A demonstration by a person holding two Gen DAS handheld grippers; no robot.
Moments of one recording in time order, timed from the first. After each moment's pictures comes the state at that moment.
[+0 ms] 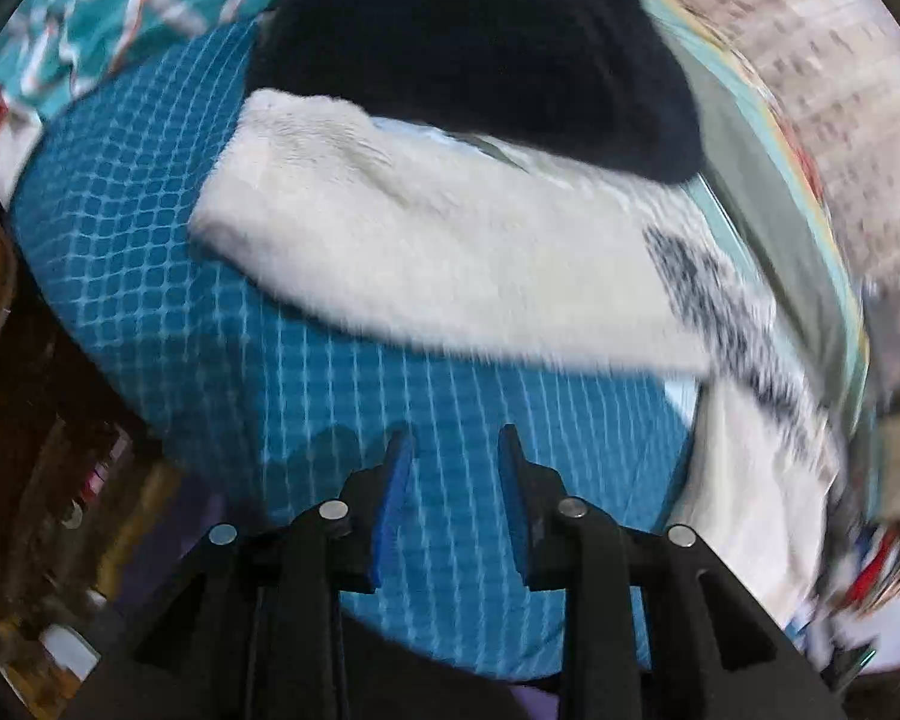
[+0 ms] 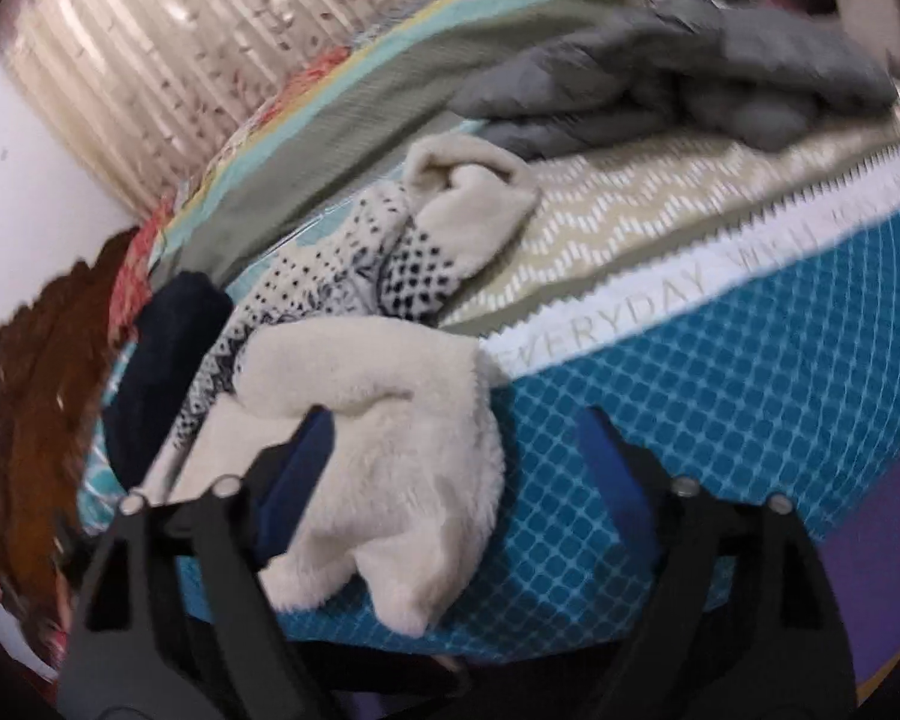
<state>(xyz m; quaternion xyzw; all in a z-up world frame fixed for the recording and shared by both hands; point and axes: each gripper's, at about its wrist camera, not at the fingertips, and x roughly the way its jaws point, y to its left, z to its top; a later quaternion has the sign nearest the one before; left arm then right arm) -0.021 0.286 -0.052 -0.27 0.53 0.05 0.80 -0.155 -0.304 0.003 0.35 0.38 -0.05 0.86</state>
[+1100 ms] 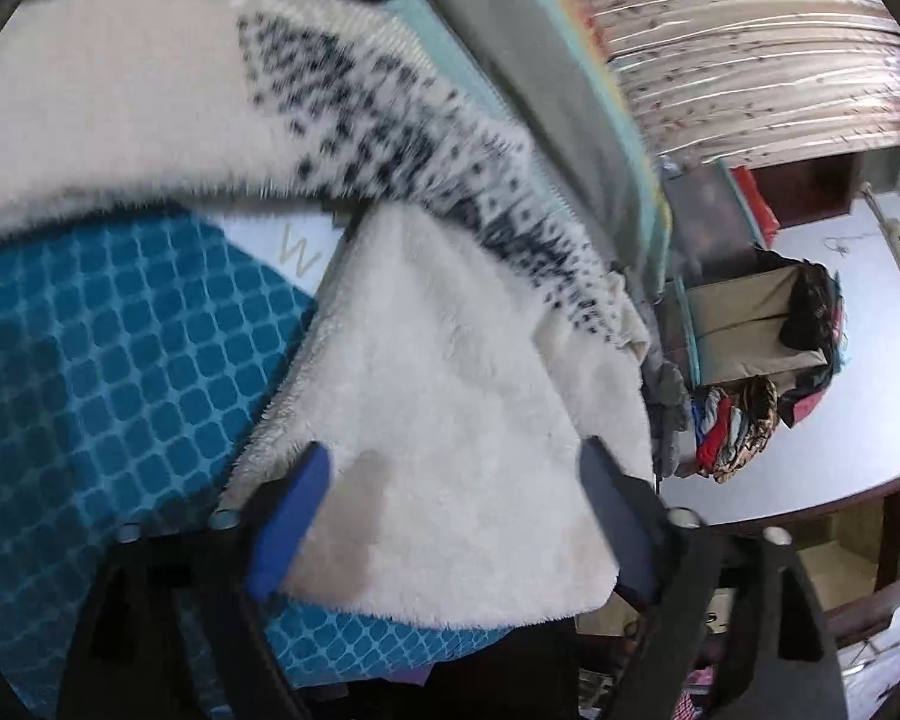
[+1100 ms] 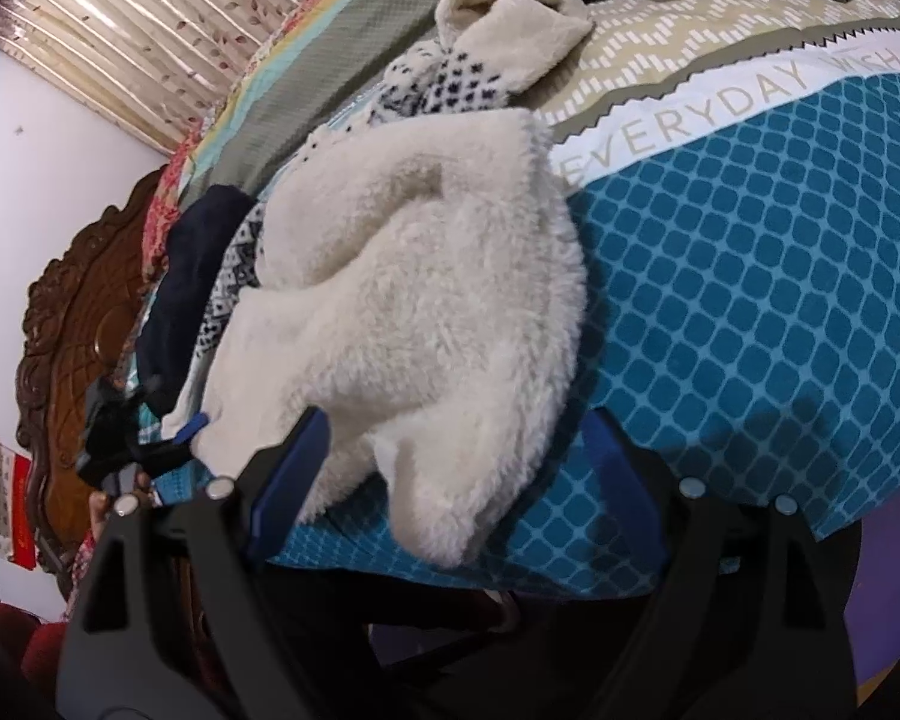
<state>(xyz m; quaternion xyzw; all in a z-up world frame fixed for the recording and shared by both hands) 0.060 0.116 -0.099 -0.35 0.52 -0.27 0.73 -0.138 -0.252 -0.059 0.37 0.44 0.04 0.82</state>
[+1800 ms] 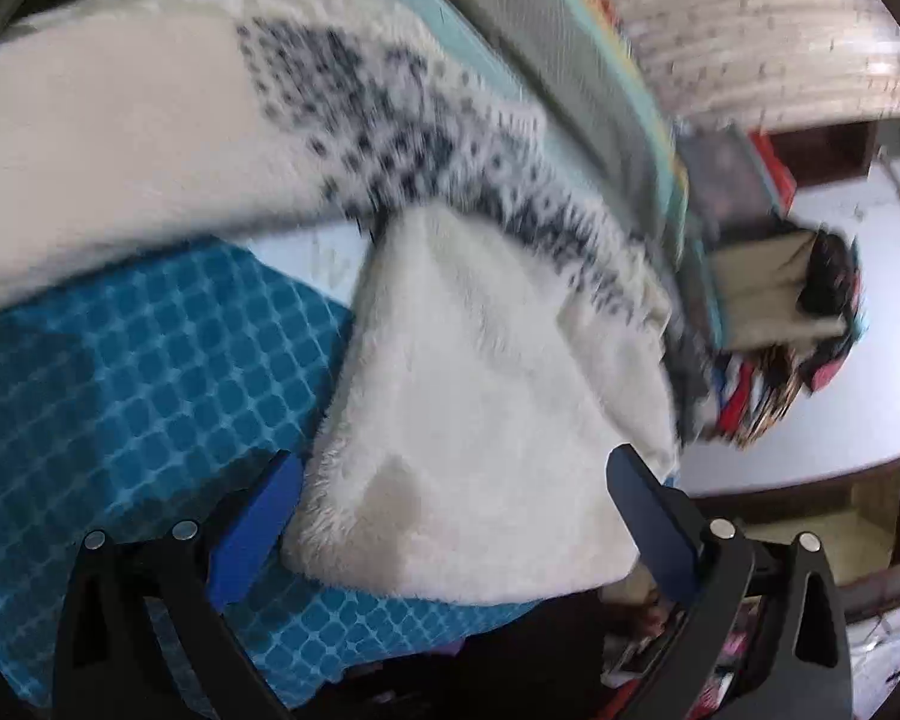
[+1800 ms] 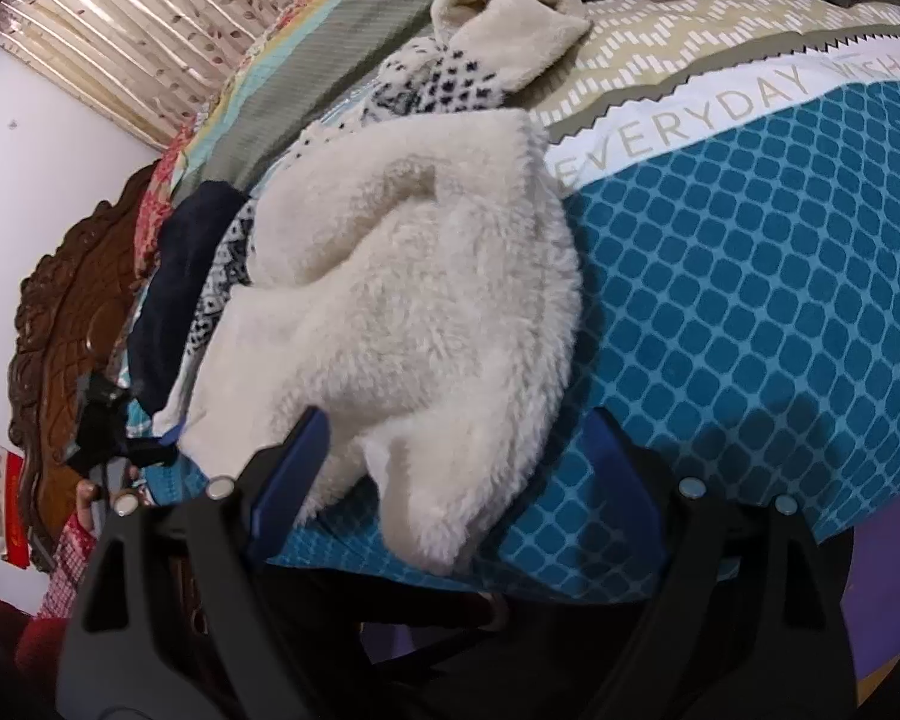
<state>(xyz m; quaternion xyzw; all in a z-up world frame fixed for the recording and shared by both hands) 0.083 0.126 -0.099 -0.29 0.58 -0.27 0.71 -0.121 -0.259 -0.066 0.36 0.45 0.05 0.82</state>
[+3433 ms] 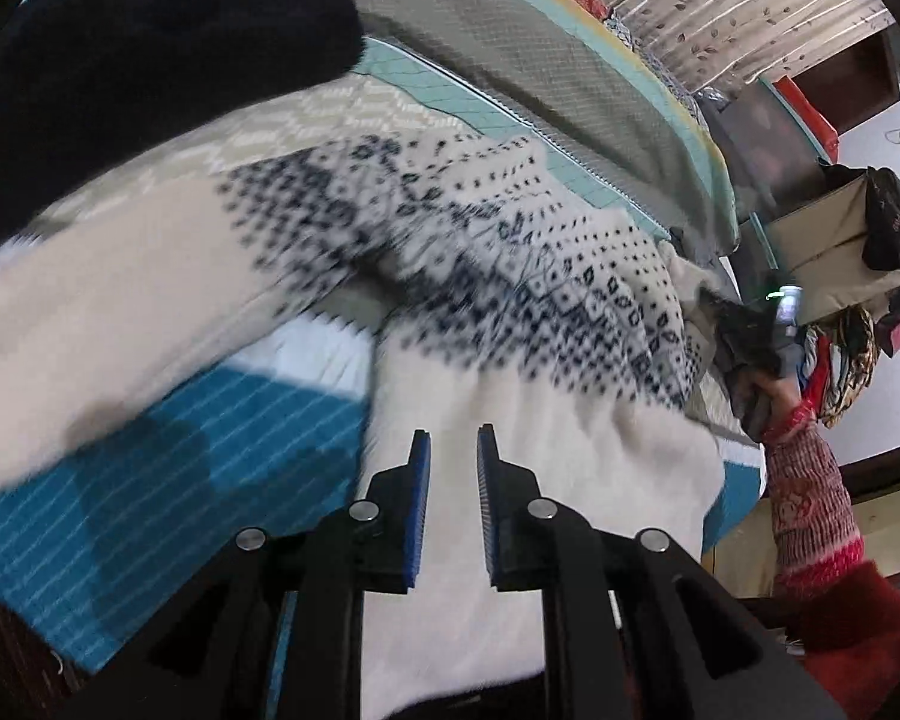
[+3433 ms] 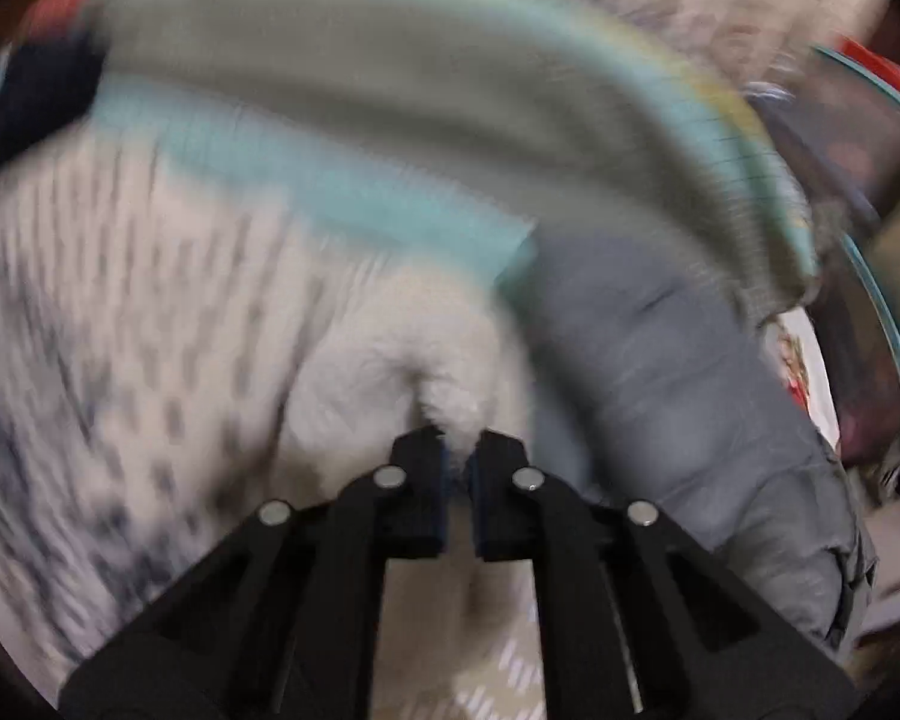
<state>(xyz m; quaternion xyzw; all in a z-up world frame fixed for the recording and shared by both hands) 0.107 0.115 -0.001 -0.18 0.56 -0.20 0.78 0.193 -0.333 0.009 -0.08 0.41 -0.06 0.91</state>
